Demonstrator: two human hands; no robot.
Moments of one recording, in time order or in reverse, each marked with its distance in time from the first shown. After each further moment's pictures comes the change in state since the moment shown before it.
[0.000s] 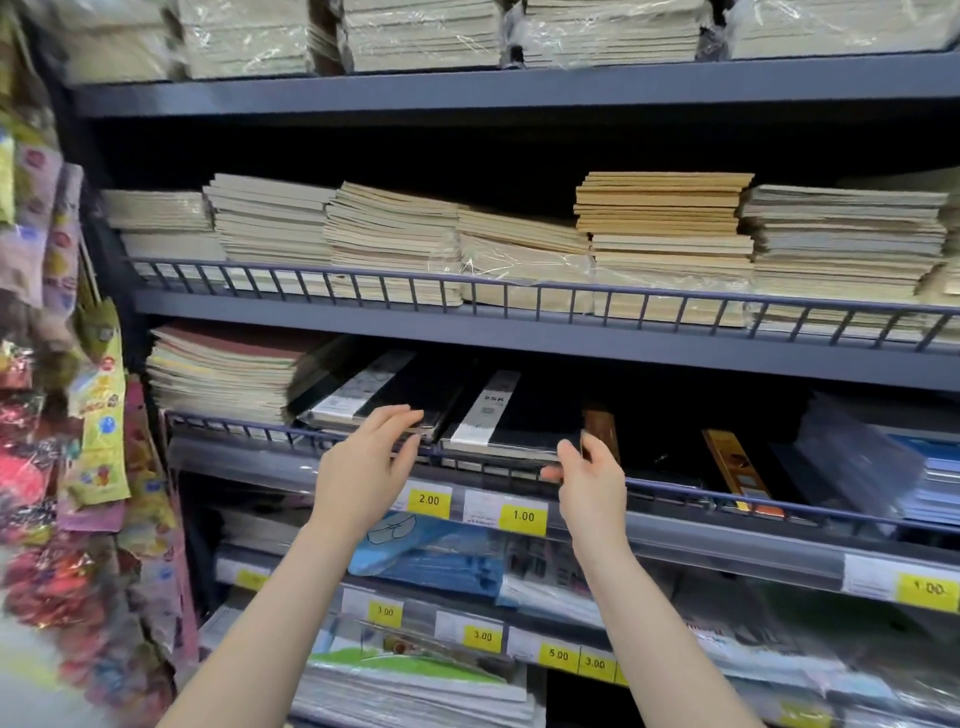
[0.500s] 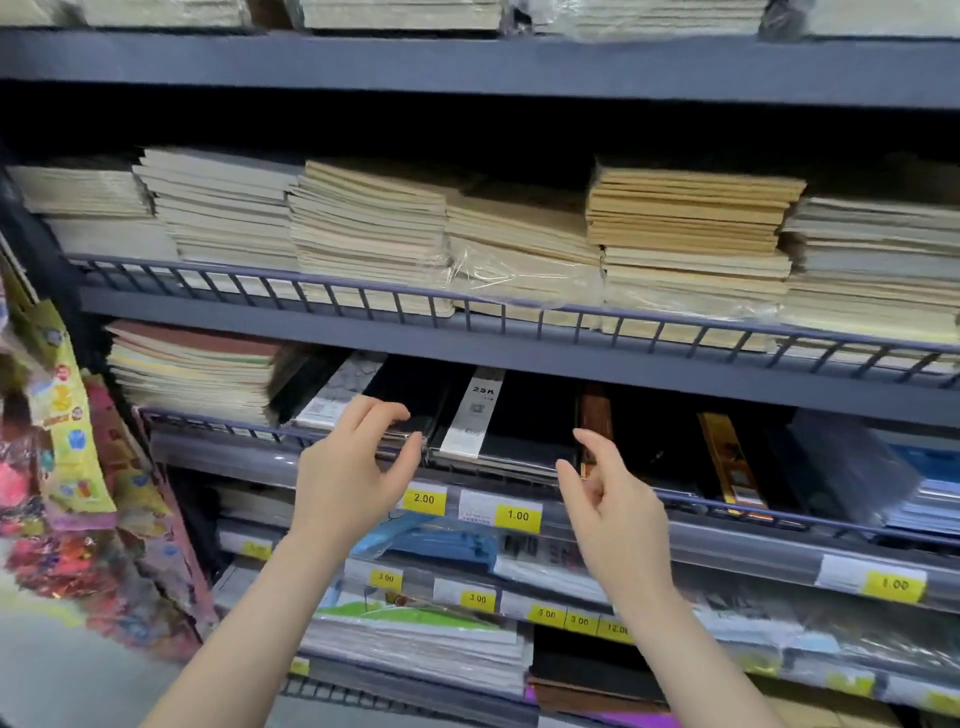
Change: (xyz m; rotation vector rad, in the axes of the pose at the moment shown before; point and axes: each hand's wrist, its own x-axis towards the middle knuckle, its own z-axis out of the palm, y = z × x) left_hand 0.023 0.021 -0.034 -0.076 0.037 0.049; right_hand -0.018 -0.042 -0.029 -0.704 -0.081 -0.345
